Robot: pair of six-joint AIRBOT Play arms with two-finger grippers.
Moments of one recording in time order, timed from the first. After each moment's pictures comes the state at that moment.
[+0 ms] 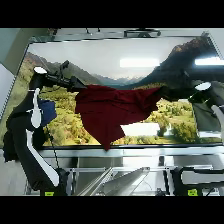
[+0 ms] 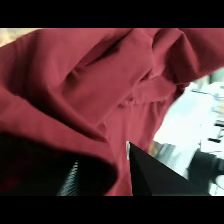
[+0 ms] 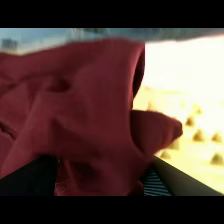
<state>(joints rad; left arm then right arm) 0.14 -2.14 1.97 0.59 -1.62 -1.18 -0.20 -1.54 1.10 -0.65 0.96 1.06</state>
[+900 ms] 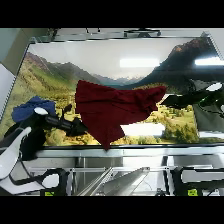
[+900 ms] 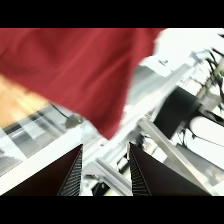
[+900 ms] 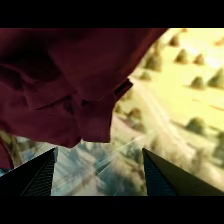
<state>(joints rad) 0.13 -1.39 0.65 0.68 -1.40 -1.18 -0.30 -1.55 1.10 -0.79 1.28 0.92</state>
